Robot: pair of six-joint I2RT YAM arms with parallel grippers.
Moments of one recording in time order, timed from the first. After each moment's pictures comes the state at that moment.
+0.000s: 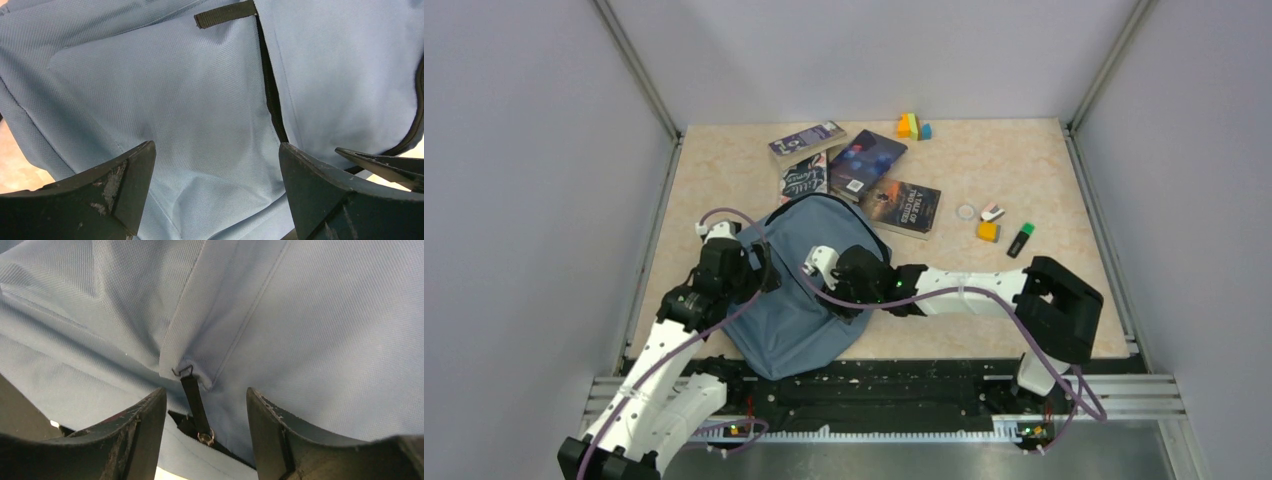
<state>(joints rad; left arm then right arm) -0.30 0.74 0.67 -0.72 -0.14 -0.61 1.11 1.66 1.00 -0.06 -0.03 -0.05</state>
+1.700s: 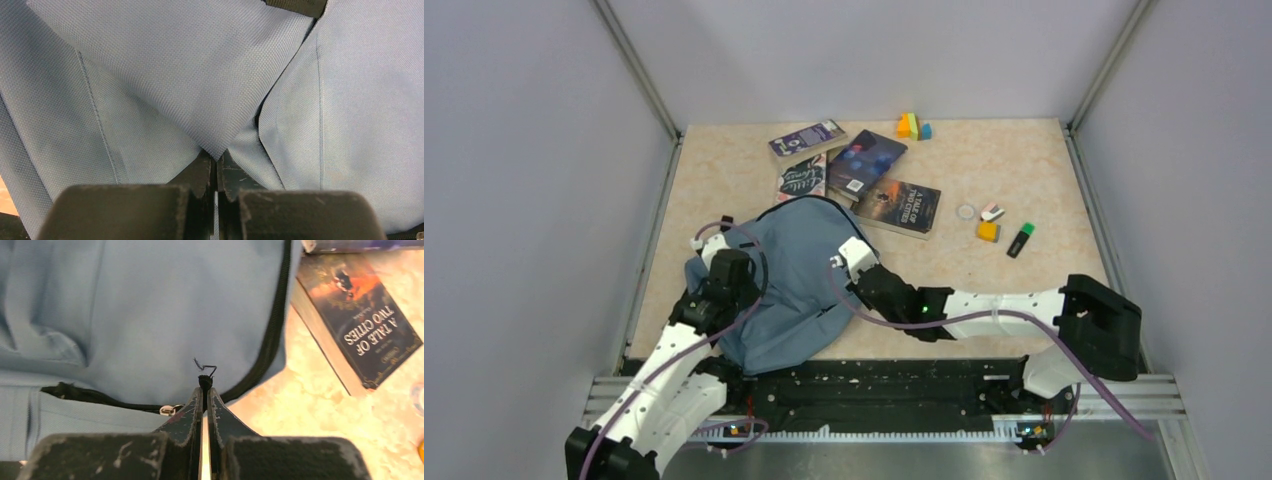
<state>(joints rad) -0.31 0.74 0.51 -0.59 -0.31 -0.71 1.20 1.48 0.81 0.13 0.53 0.05</state>
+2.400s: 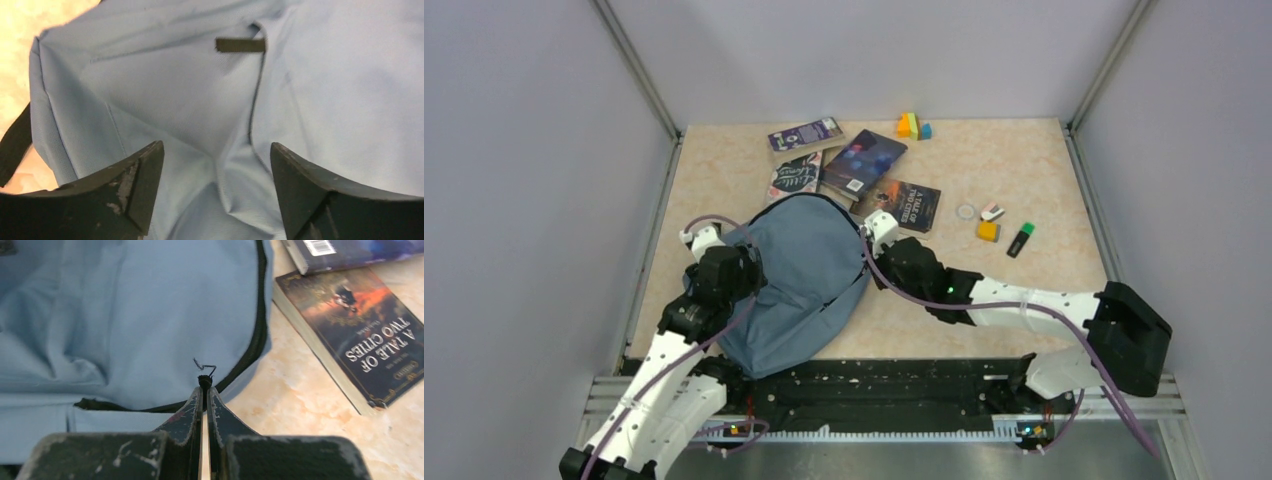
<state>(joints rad) -0.31 0.67 0.55 -0.62 -0.38 -0.64 1.02 1.36 0.78 0.16 0.32 0.10</state>
